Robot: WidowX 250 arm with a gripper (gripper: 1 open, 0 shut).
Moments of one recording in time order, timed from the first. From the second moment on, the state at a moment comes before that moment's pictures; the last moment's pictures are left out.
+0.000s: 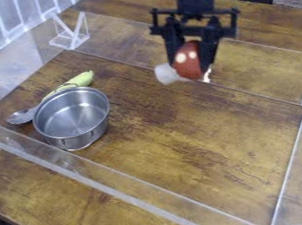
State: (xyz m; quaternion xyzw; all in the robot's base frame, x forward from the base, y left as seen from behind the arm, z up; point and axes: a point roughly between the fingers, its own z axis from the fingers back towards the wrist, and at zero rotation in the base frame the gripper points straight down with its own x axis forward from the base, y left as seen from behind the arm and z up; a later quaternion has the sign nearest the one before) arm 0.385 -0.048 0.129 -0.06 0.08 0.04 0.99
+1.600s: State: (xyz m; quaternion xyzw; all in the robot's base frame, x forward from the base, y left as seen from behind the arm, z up) arm 0.341 -0.001 0.141 -0.06 0.01 0.14 0.99
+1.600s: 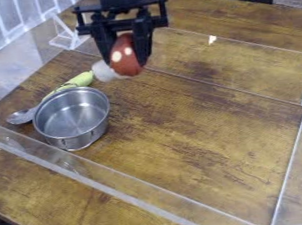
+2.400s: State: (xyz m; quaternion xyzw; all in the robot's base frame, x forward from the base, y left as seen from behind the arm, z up) arm 0.322 0.026 0.139 -0.05 -0.01 0.15 0.99
